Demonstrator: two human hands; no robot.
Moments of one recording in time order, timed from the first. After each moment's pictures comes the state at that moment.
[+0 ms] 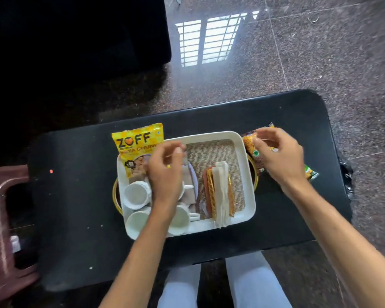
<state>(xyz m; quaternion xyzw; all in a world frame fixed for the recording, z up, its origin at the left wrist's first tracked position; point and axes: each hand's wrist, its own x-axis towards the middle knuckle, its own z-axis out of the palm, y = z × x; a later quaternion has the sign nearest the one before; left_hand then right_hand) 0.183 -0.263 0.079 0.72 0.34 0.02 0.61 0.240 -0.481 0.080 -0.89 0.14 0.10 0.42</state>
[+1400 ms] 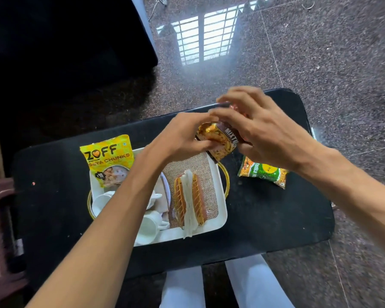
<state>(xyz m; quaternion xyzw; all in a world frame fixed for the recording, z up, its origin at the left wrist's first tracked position) 0.308 -0.337 0.098 0.89 -0.15 -0.22 0.38 0.320 -0.552 0.126 -0.91 -0.40 0.06 0.12</state>
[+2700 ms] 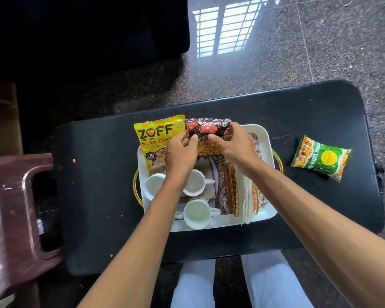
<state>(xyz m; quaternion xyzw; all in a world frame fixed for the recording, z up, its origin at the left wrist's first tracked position) 0.212 -0.232 0.044 0.74 0.38 -0.12 0.54 0.252 -0.359 0.029 -0.86 0.14 0.24 0.43</state>
